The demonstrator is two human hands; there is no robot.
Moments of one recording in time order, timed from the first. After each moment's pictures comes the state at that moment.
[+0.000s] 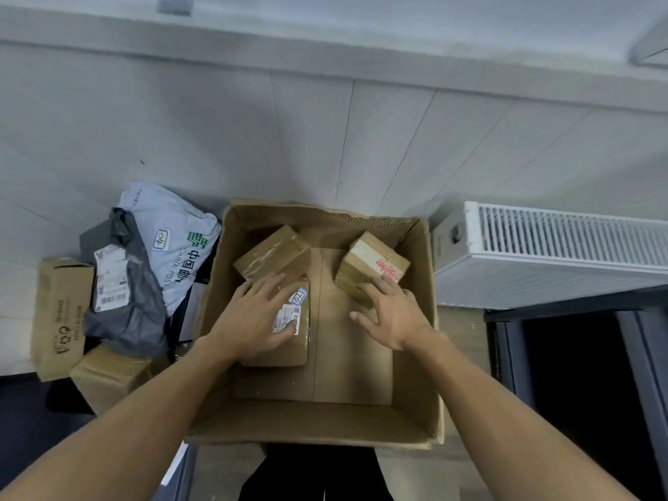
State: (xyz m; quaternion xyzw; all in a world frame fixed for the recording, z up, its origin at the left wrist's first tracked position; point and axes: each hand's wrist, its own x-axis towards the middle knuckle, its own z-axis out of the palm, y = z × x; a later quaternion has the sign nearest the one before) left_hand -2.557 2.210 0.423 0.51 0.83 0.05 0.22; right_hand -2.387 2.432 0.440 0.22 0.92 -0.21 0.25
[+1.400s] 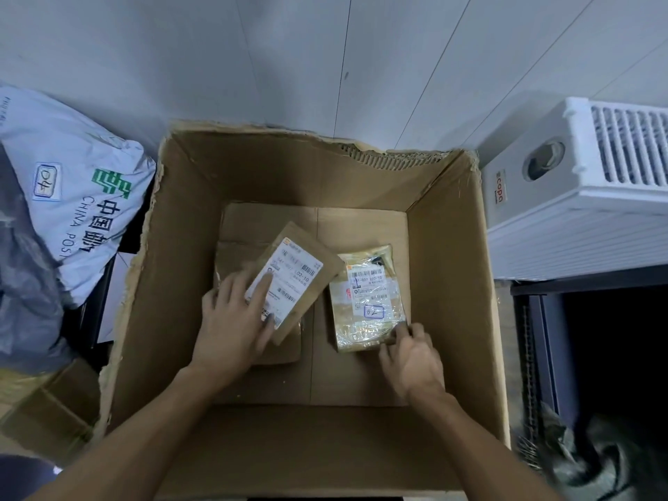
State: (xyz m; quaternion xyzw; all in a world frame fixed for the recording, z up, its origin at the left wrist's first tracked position) left_hand -2.531 2.198 0.261 0.44 0.89 0.01 0.12; right_hand -2.317 2.384 0.236 0.45 0.83 -0.21 0.28
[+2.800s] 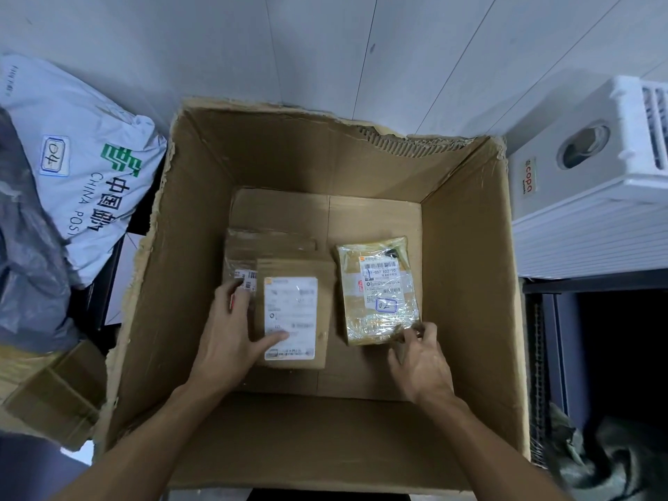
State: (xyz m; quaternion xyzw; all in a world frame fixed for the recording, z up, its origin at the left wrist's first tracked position) left_hand -2.515 2.166 0.245 0.25 0.90 0.23 0.26; right_hand -2.299 2.375 0.212 0.43 0.82 -0.25 0.26
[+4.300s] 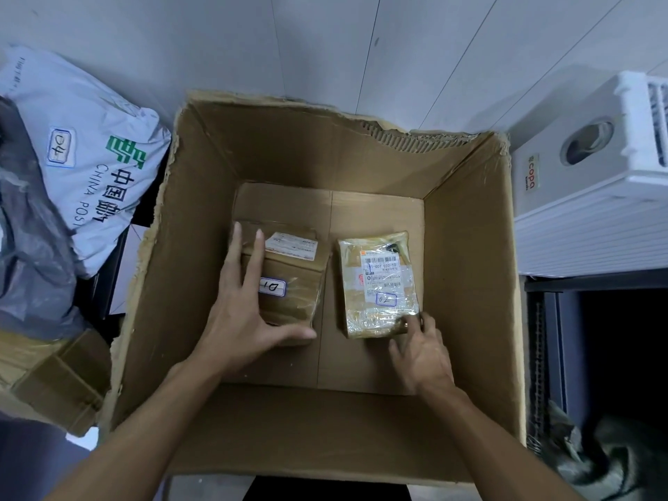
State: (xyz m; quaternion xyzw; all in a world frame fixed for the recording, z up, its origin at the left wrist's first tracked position) left_hand -2.522 2.190 0.283 0.33 0.86 0.30 0.25; right_hand -2.305 2.380 0.218 0.45 0.82 -0.25 0.26
